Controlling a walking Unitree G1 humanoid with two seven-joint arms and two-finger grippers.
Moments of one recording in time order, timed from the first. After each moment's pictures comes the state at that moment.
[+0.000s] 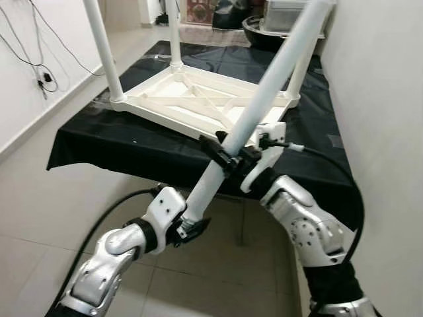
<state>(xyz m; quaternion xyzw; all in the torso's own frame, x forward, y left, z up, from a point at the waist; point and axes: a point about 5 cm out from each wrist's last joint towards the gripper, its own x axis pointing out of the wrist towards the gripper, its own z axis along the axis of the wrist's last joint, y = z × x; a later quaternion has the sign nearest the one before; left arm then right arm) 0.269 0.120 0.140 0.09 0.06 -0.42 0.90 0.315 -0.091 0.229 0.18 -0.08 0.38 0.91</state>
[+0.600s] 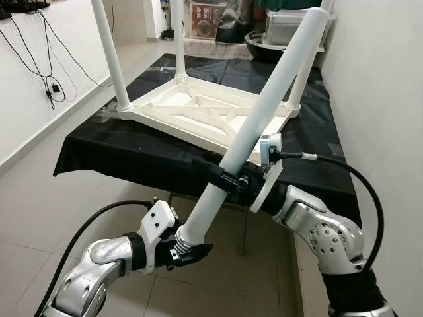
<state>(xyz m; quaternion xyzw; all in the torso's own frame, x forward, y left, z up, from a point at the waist) 0.250 0.126 0.138 0.06 0.08 -0.50 0.86 0.289 -0.090 0.226 0.20 -0.01 0.55 0.81</state>
